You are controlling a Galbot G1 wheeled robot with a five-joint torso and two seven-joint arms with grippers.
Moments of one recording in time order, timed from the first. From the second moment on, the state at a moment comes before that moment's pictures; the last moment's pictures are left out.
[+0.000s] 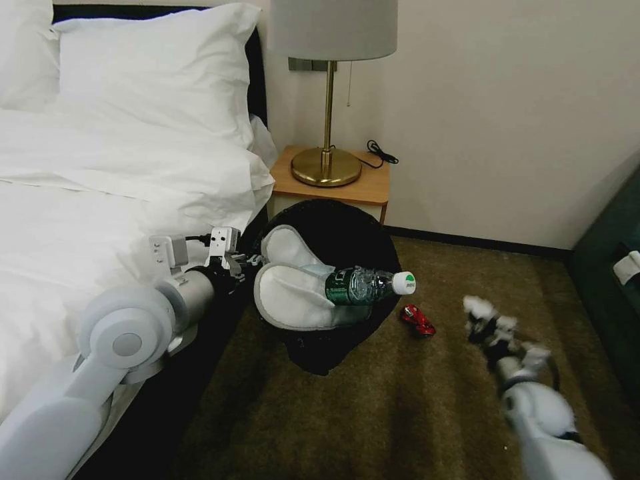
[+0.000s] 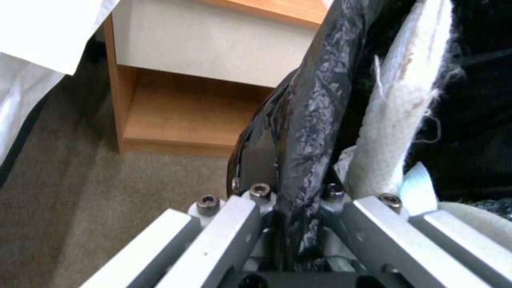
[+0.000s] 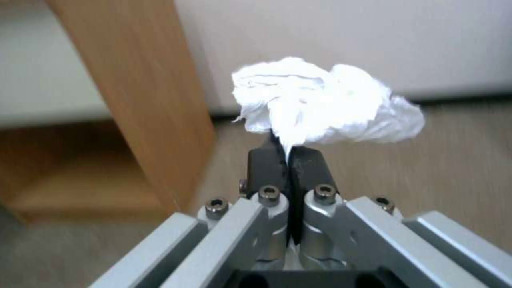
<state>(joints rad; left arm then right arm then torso) 0.89 -0.83 -0.28 -2.29 -1.44 0.74 -0.61 -1.27 1.19 0.72 1.64 0.56 -0.17 -0.07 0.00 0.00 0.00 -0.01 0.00</state>
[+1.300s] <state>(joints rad) 0.87 -0.87 -0.23 -2.26 -1.41 0.74 -0.60 -1.05 0.81 0.30 2.37 1.04 -0.41 0.04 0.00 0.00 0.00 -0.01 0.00</state>
